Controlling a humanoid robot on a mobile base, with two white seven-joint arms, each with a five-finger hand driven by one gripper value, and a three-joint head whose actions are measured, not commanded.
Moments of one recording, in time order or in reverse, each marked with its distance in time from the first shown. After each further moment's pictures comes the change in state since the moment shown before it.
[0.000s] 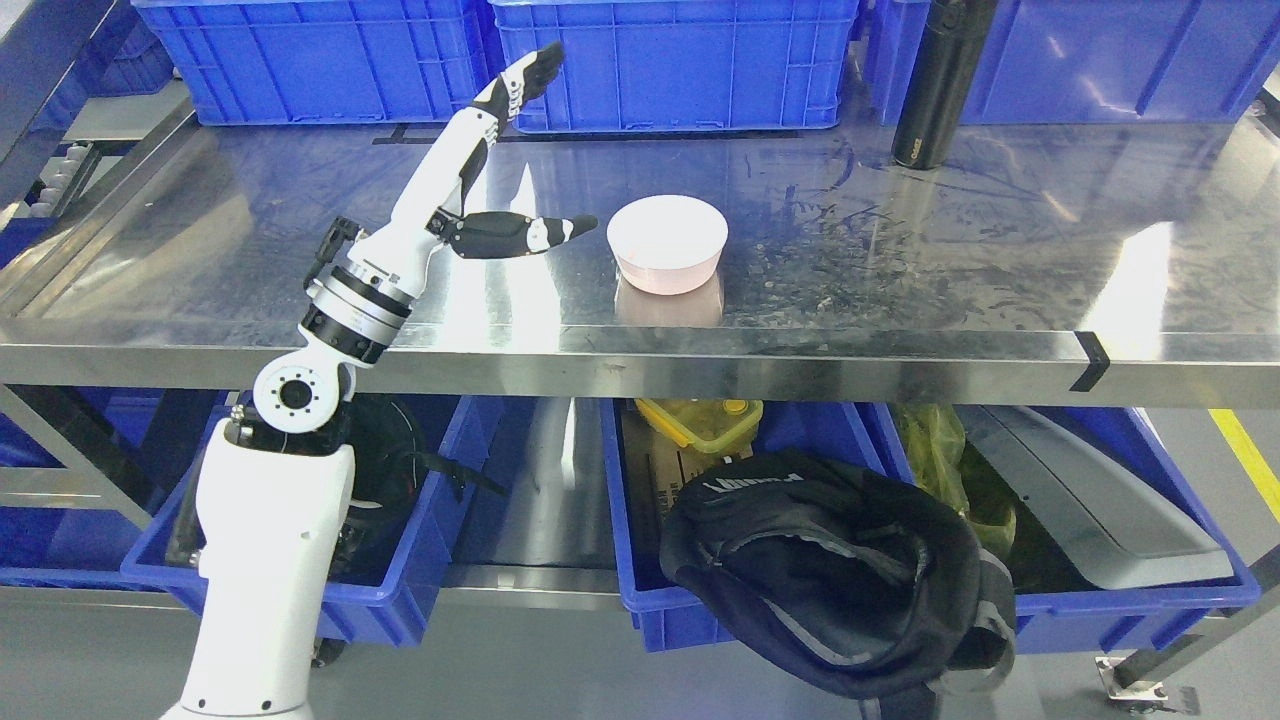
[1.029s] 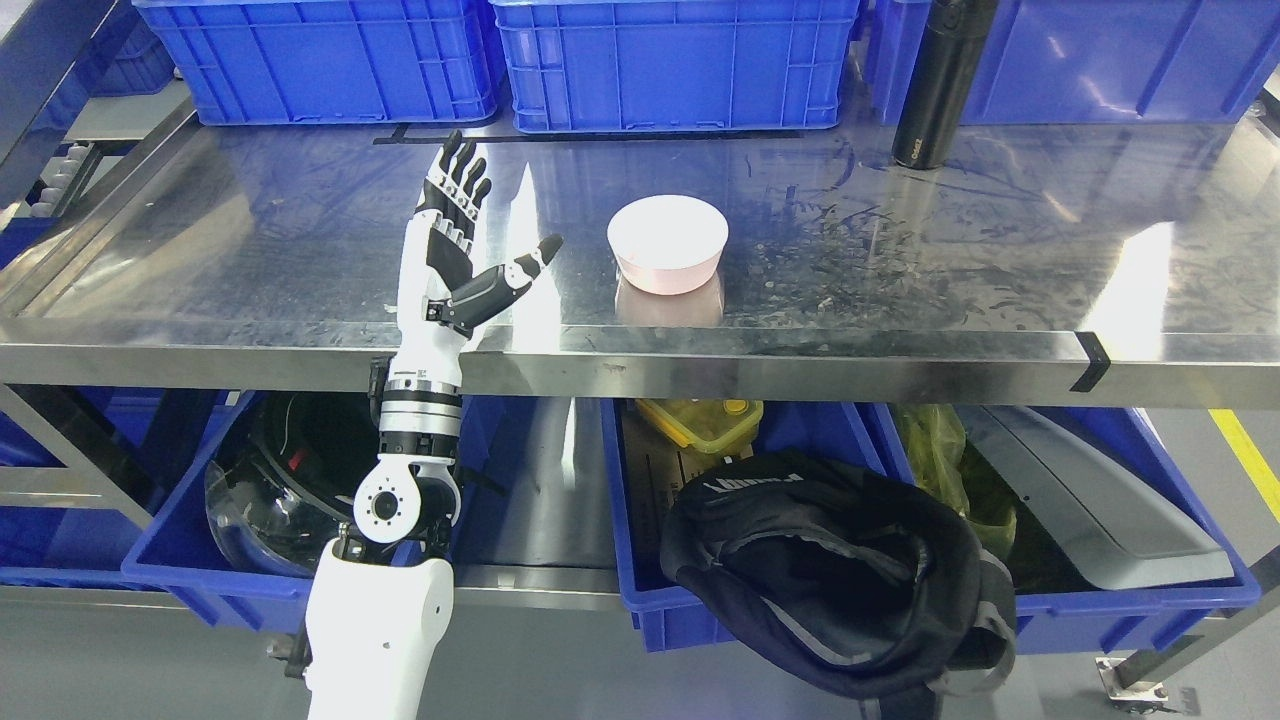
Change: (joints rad) left arm 0.270 -0.240 -0.008 0.000 0.291 0.036 0.498; right arm 0.000 0.000 0.000 0.000 0.000 0.000 -0.001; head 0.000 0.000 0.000
